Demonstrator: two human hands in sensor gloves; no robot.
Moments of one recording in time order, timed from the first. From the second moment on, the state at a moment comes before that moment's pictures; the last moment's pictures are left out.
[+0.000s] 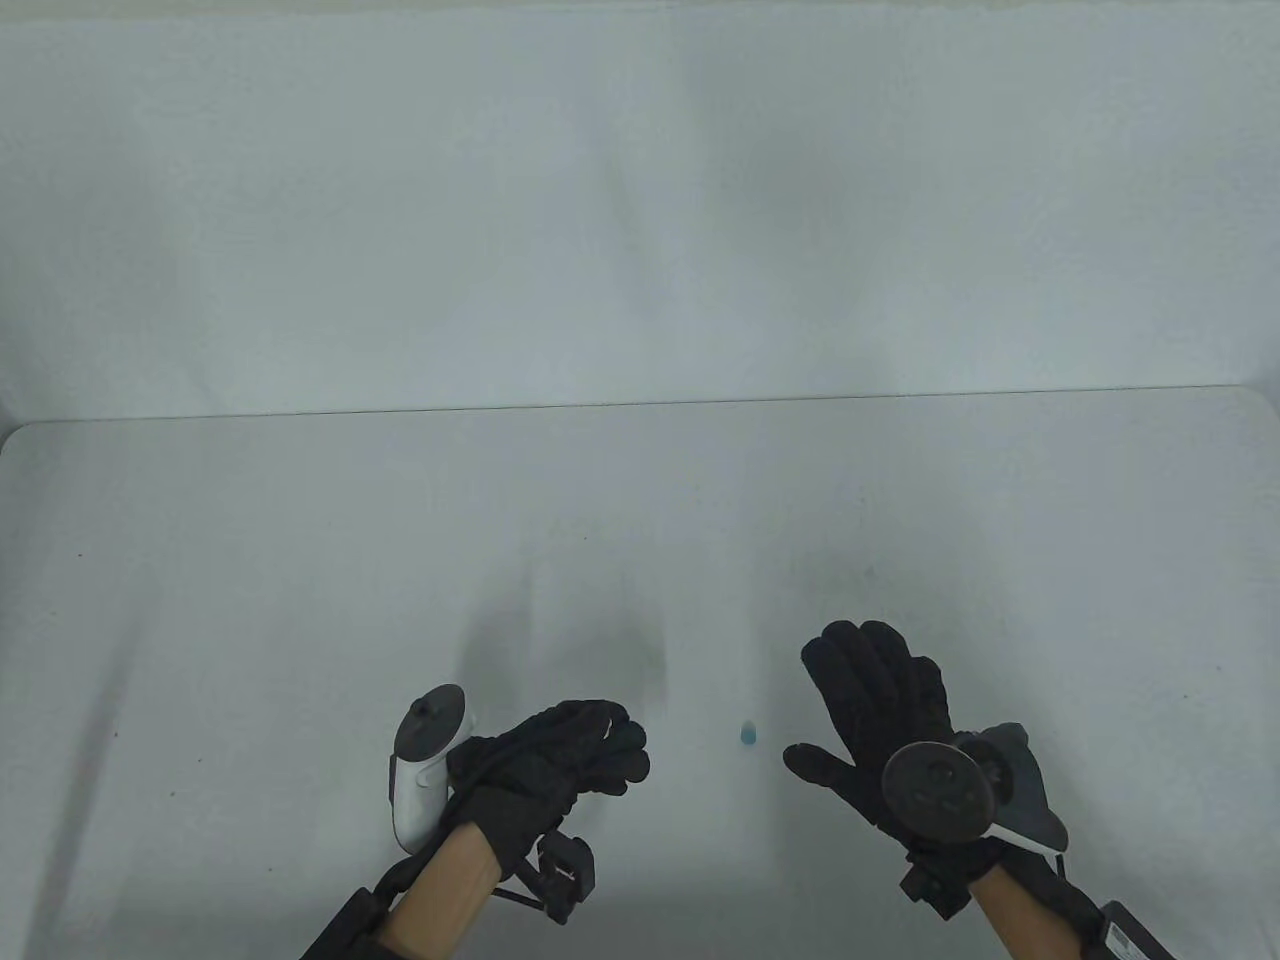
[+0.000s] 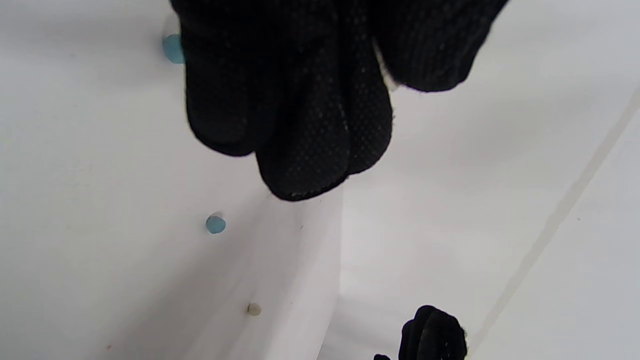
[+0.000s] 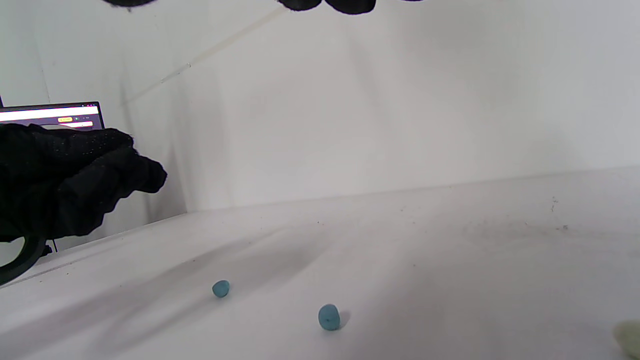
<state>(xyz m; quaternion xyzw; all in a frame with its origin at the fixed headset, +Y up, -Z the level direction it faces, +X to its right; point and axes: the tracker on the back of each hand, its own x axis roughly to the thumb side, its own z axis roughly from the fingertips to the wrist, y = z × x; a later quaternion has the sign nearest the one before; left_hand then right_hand) -0.165 -0.728 -0.331 -0.23 -0.05 0.71 0.67 0.183 -0.654 -0.284 0.24 -0.10 0.95 0.15</state>
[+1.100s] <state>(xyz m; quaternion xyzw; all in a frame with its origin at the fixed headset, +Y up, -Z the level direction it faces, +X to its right) -0.166 -0.736 -0.330 -0.24 -0.07 0.73 0.63 0.184 -0.653 -0.284 0.24 -0.10 0.95 0.15</state>
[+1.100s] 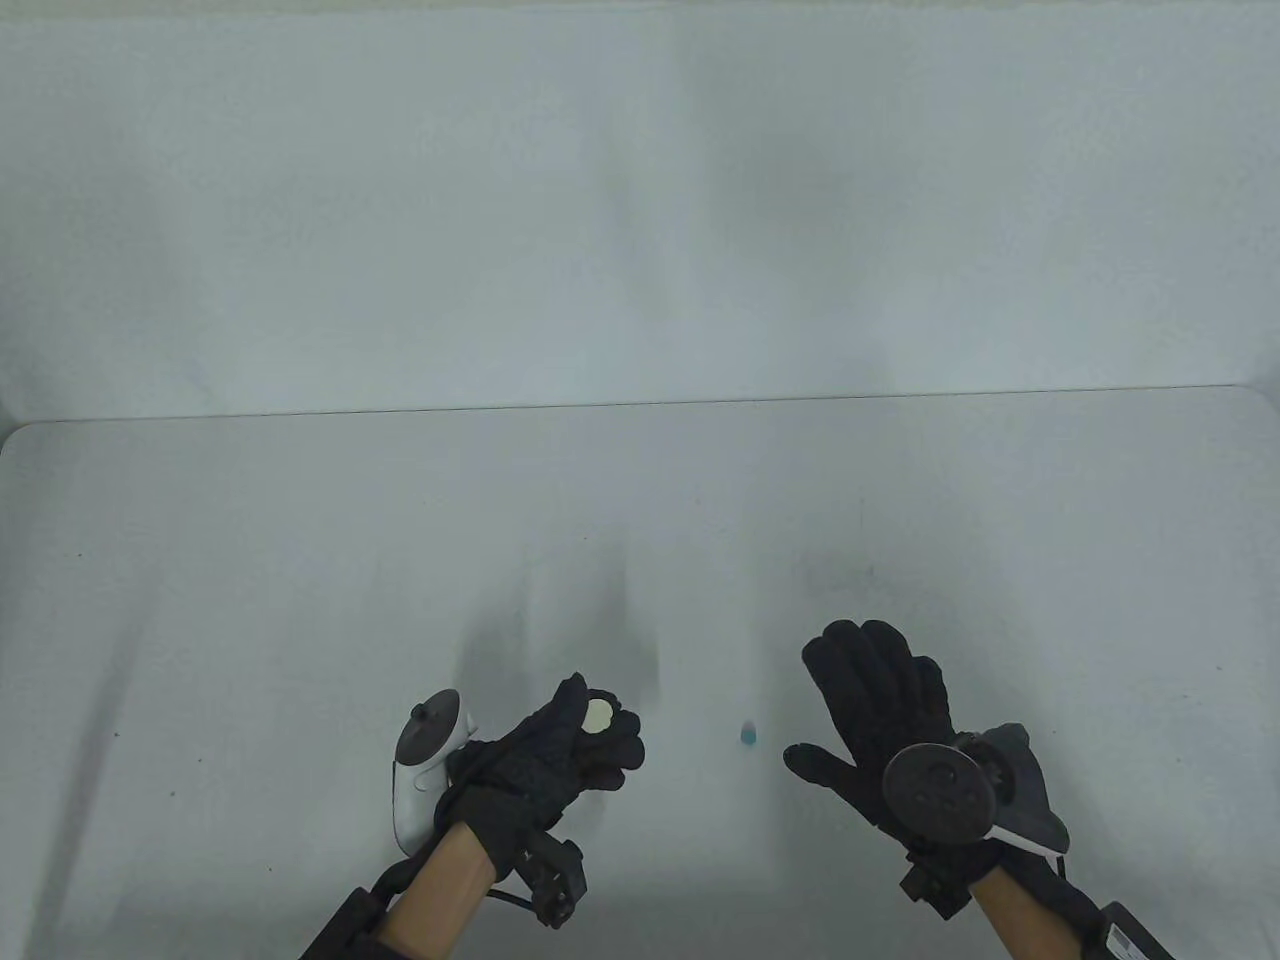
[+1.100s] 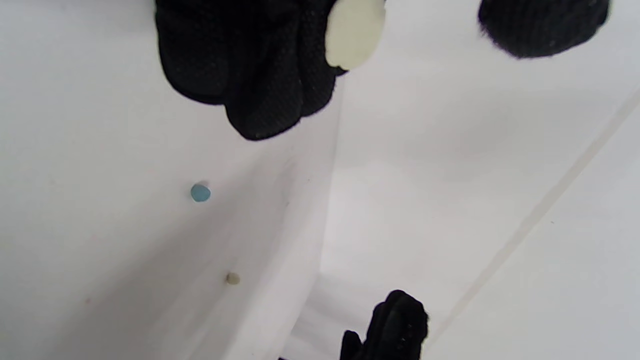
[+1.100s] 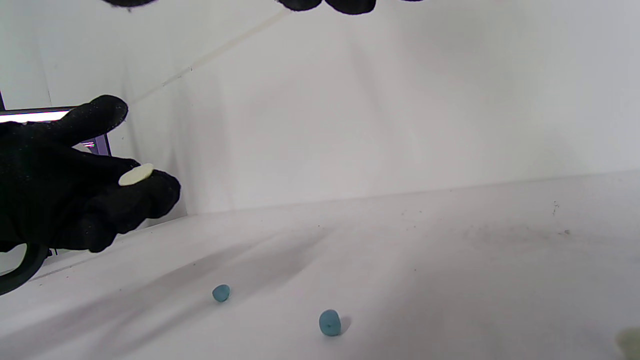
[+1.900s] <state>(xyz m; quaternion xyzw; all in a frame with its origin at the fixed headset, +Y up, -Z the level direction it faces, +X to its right) -0.168 -0.739 -0.333 -0.26 -0.07 0.73 0.63 0.183 -0.652 -0.283 0.24 -0.10 0.95 0.15</state>
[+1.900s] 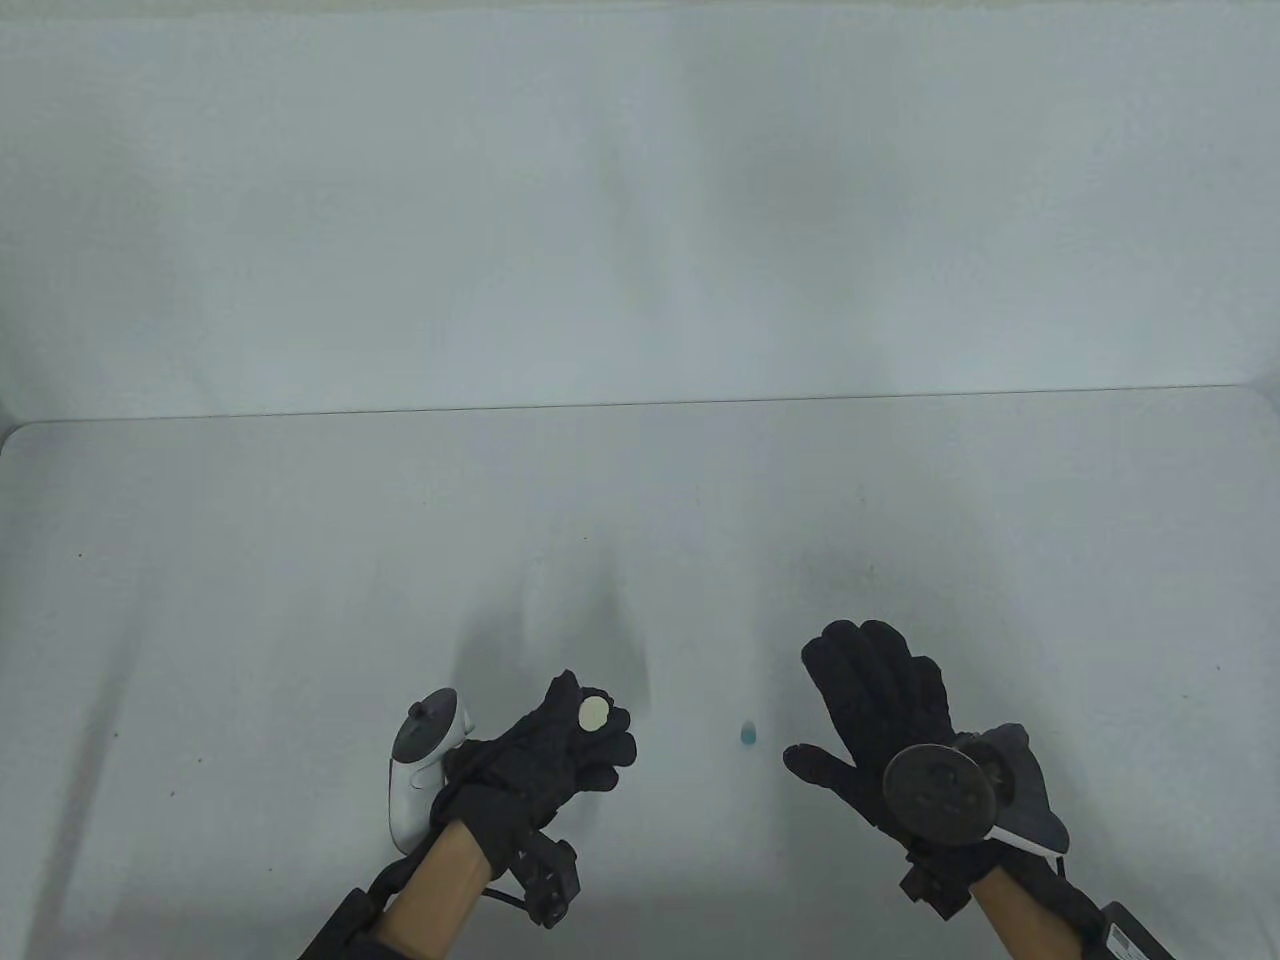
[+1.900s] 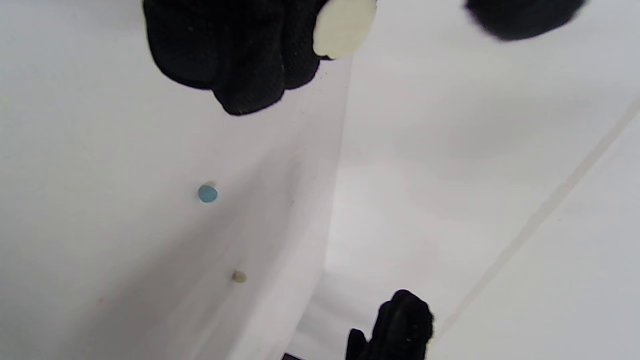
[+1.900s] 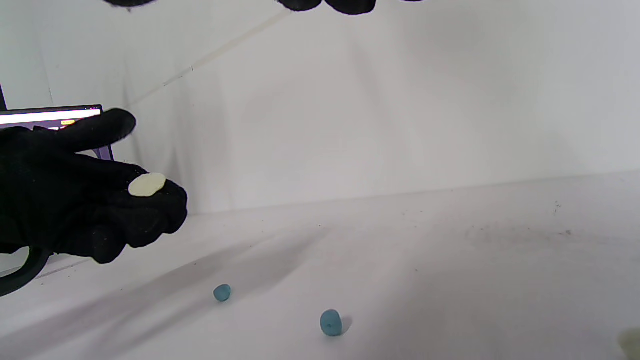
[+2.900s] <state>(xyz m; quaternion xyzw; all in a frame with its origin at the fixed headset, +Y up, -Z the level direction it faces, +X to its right) -0.187 -0.735 -0.345 -0.22 -0.01 0.62 0.75 0.184 -0.649 -0.281 0.25 -0.11 0.95 0.16</state>
